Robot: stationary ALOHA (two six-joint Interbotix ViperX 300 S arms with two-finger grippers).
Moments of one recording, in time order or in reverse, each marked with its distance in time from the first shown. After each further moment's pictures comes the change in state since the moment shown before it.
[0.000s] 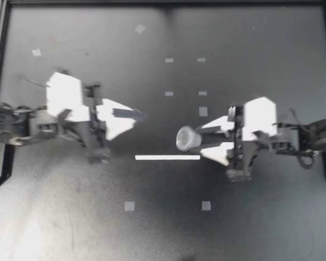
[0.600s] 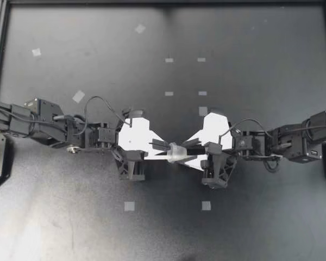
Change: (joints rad) left arm -0.012 0.417 -0.295 0.169 0.350 0.235; right arm 0.003 0.265 -0.202 -0.002 0.353 0.014
